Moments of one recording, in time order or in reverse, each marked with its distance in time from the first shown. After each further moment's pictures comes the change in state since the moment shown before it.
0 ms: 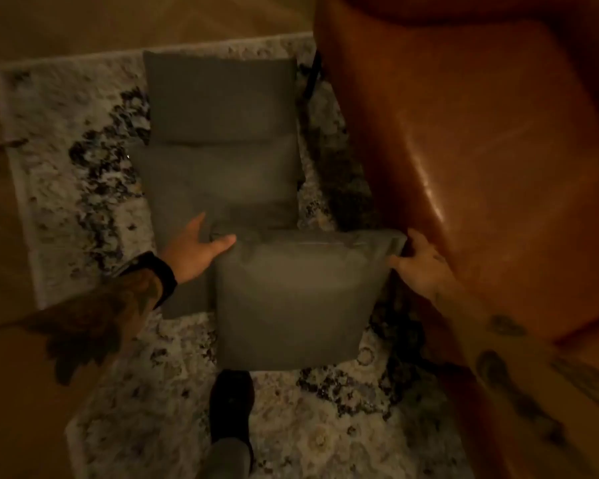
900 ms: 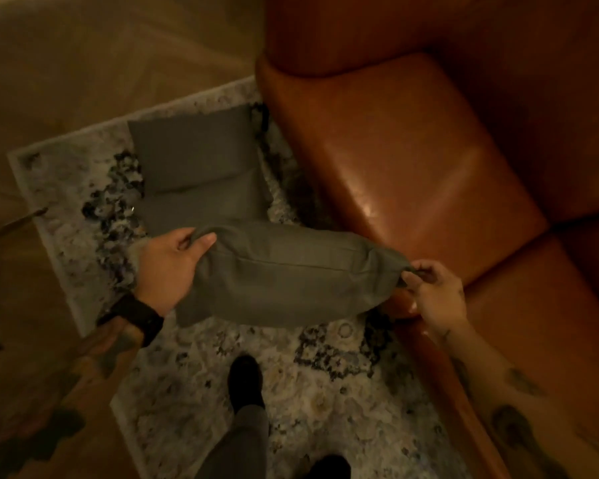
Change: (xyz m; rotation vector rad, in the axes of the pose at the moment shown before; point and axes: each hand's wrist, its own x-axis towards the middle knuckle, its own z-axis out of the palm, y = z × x) left_hand -0.201 0.139 -0.049 -0.049 0.190 0.303; right_hand -0.202 0.021 -0.087 0.685 0.351 0.065
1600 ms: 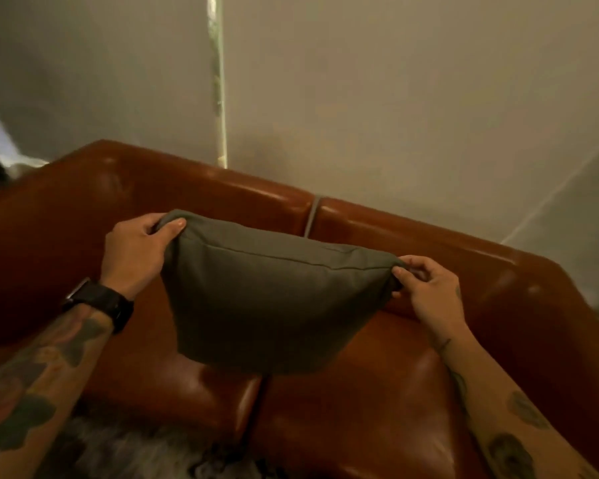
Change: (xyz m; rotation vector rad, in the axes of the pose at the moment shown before) left_hand -0.146 0.463 0.250 0.069 -0.350 0.879; right_hand -0.134 -0.038 -0.461 0.410 0.734 -0.263
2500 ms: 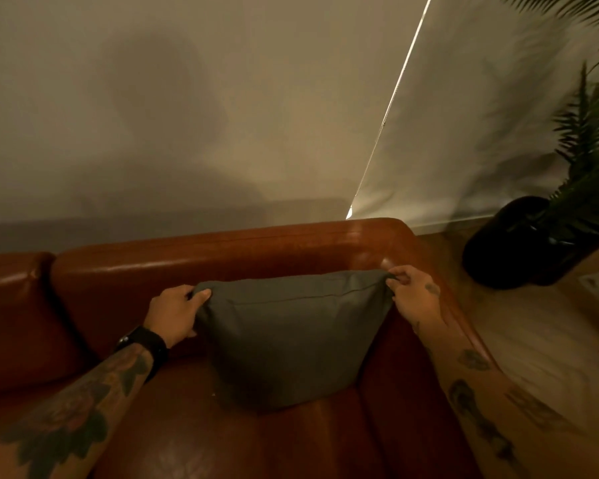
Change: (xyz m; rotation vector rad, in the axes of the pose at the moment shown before) left_hand 0.039 0.179 0.620 0.198 -0.821 -0.233; right_hand 0.312 0.250 -0.384 -0.327 0.434 0.468
